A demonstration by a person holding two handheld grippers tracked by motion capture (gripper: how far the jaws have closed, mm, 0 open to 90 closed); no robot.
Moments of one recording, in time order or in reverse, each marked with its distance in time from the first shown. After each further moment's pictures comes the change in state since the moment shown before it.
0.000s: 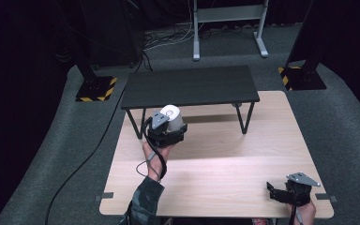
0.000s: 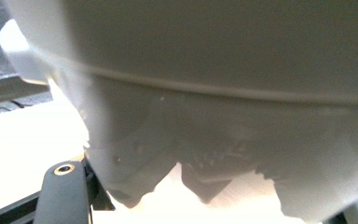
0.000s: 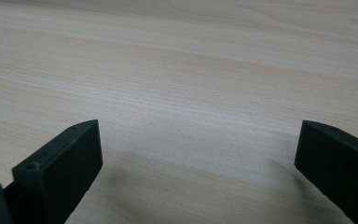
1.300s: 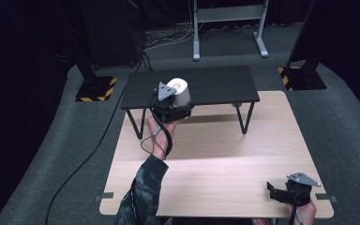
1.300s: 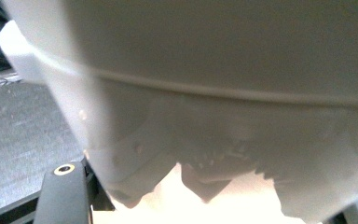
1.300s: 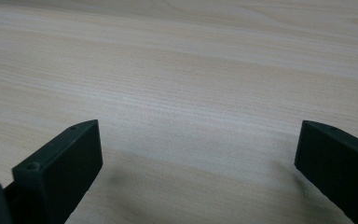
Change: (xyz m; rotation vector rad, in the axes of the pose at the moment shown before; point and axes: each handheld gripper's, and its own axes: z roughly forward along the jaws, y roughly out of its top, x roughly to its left) left arm -0.005 0.079 0.018 -0.039 -0.017 0.059; right arm -0.001 0.000 0.000 -0.002 0.001 0.004
